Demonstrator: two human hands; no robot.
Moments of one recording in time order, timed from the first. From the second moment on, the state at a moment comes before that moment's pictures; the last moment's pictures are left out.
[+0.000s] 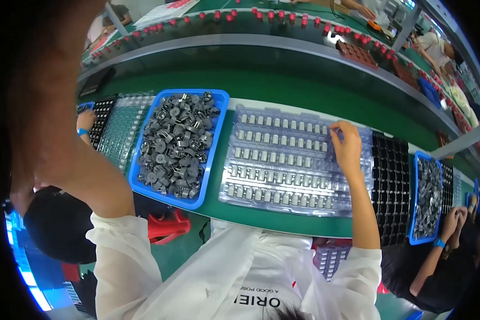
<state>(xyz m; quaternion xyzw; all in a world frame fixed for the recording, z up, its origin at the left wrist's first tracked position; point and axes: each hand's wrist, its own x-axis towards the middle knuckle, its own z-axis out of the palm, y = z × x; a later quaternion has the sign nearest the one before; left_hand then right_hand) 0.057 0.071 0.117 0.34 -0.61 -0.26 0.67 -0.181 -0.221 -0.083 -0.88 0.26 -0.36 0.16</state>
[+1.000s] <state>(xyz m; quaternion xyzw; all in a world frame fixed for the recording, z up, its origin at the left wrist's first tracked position) 0.163 0.049 -0.025 0.74 -0.65 0.00 0.17 -0.254 -0.091 -0.057 -0.61 0.29 -0.36 0.64</state>
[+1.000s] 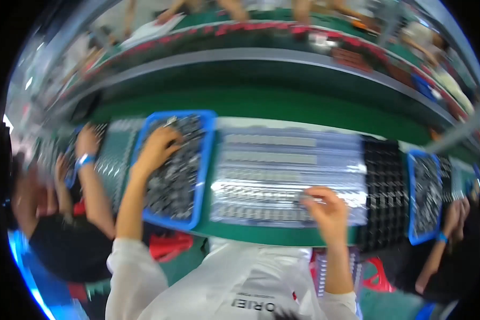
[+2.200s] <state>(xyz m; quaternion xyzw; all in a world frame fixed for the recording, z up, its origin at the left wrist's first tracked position) -0.062 -0.008 -0.034 0.55 -0.52 -0.37 0.53 -0.237 -0.098 -0.026 -0.64 0.27 -0.43 0.58</state>
